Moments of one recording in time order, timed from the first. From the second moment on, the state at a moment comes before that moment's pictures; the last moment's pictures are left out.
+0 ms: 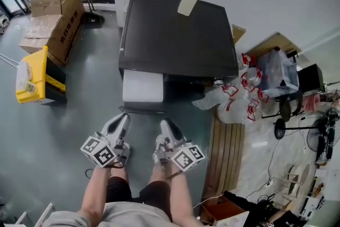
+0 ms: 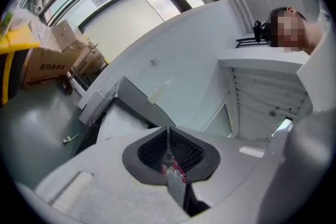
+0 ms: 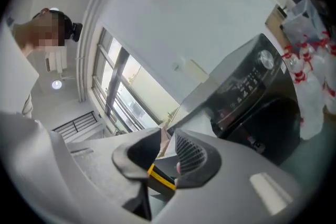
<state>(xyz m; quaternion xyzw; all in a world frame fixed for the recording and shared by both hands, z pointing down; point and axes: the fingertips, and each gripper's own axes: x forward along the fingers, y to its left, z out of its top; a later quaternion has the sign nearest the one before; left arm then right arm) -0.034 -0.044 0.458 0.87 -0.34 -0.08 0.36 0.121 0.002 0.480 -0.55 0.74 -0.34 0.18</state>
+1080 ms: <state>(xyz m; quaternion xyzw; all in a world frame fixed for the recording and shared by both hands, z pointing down) -0.049 -0.036 0.285 0.92 -0.39 0.01 0.08 0.106 0.018 0.293 -0.65 0.76 -0.04 -0.01</state>
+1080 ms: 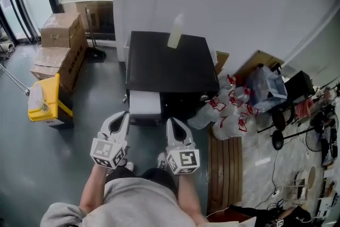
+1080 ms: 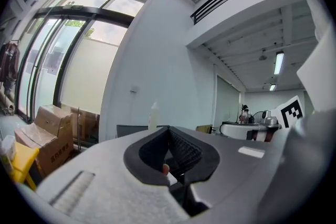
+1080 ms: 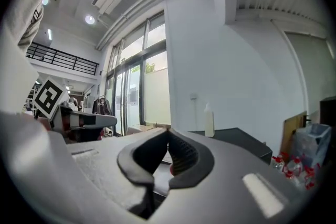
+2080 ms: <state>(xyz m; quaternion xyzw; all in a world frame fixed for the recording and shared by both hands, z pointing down) -0.050 -0.042 0.292 0.92 -0.39 0.03 0.04 0.104 0.007 0.293 -0.65 0.76 -0.03 -0.02</state>
